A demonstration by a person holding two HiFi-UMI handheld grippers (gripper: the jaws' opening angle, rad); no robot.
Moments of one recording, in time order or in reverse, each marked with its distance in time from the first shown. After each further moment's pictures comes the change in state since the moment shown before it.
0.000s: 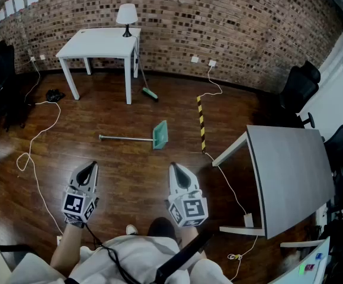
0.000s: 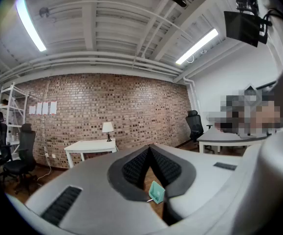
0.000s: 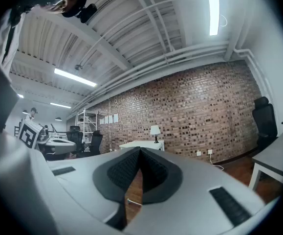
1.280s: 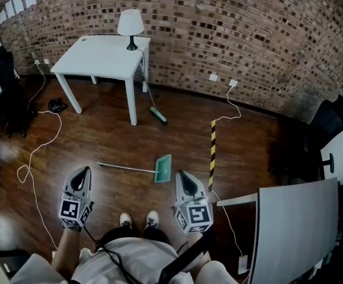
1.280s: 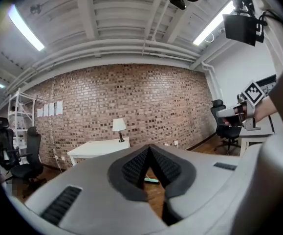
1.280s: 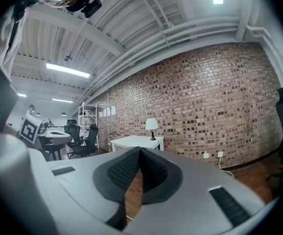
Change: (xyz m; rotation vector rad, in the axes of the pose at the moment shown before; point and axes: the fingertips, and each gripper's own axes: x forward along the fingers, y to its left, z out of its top) left arm 0.316 0.124 0.003 0.019 0.058 0.187; right arm 0.317 -0.219 -0.011 -0.018 0.097 0.099
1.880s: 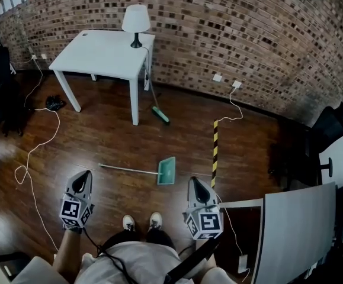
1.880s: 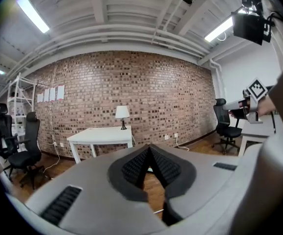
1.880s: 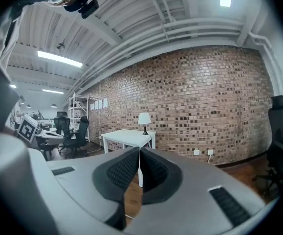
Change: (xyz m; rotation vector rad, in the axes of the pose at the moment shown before) left arm 0.026 0.068 -0.059 -0.080 0.113 -0.019; right arm 0.034 0.002 -0.010 -0.019 0.071 -0.110
